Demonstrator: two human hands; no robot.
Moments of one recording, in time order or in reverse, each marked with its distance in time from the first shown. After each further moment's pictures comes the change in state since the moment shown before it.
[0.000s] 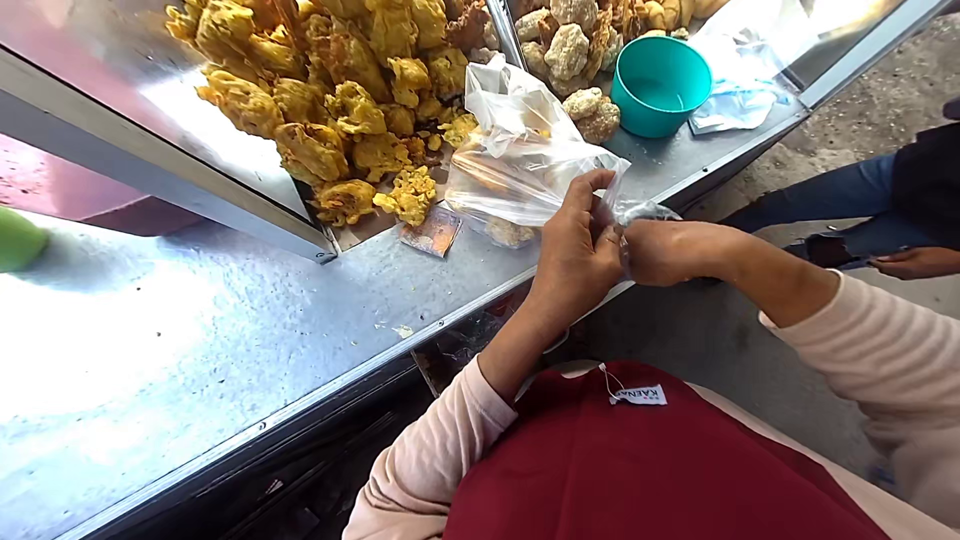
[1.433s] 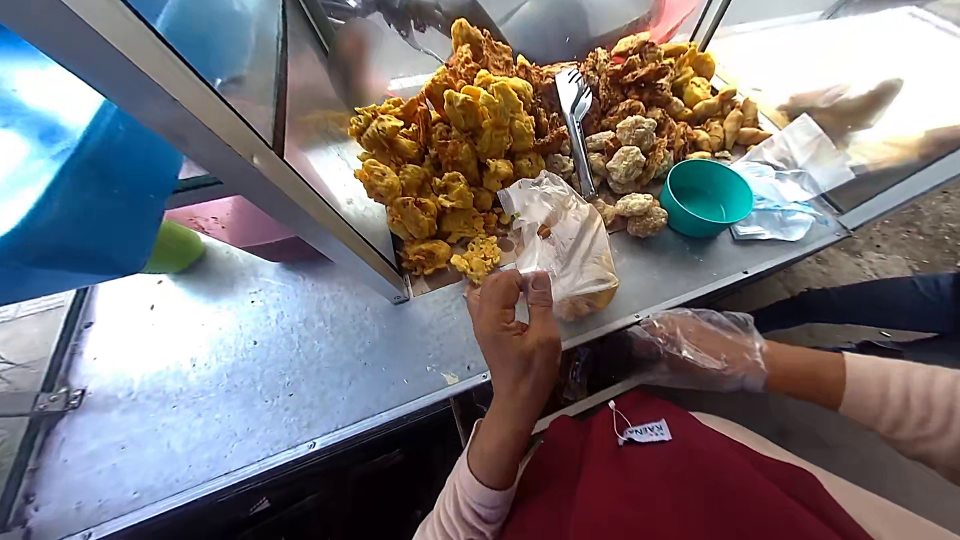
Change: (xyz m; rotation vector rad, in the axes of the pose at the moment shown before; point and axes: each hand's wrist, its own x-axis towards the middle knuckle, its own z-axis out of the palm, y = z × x) left_hand -0.024 0.014 -0.061 0.345 0.766 0.106; right_hand 0.012 0.037 0.021 -0.242 0.065 -0.330
